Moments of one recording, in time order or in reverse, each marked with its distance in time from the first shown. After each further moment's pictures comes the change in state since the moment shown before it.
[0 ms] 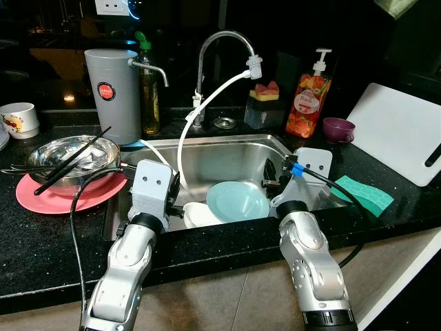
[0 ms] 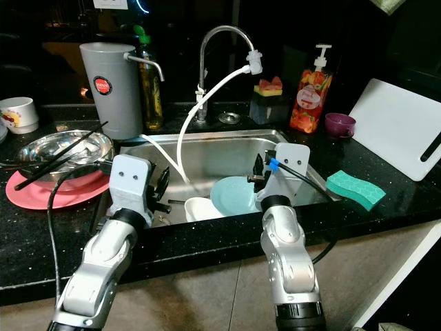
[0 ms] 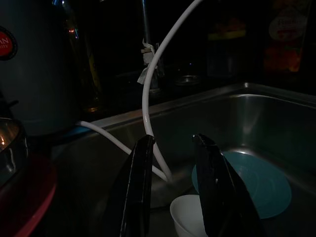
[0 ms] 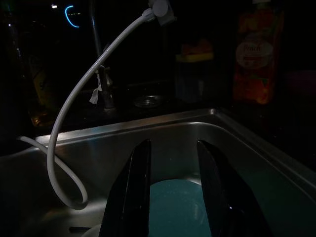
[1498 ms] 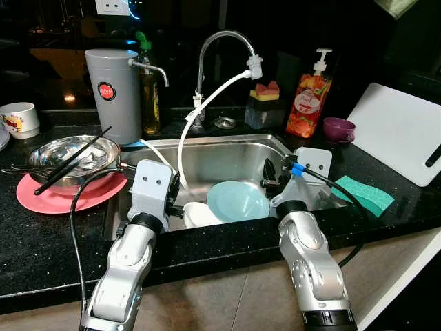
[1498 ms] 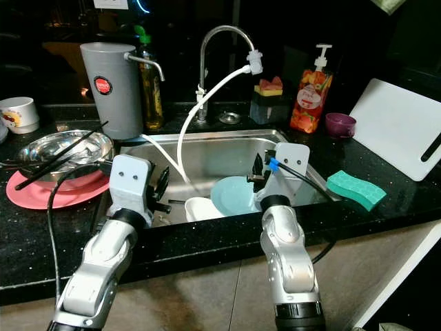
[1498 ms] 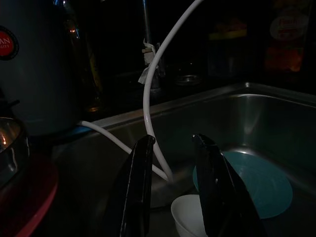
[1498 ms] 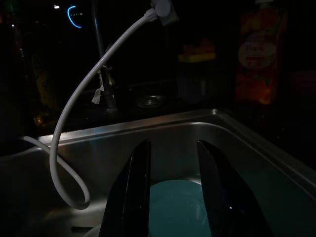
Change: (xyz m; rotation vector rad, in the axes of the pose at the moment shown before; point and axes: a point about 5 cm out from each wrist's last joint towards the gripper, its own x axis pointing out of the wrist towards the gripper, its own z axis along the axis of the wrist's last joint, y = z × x) left arm 0.000 0.000 0.000 0.002 0.000 0.001; right arm 0.000 0.002 0.000 0.001 -0.001 0.012
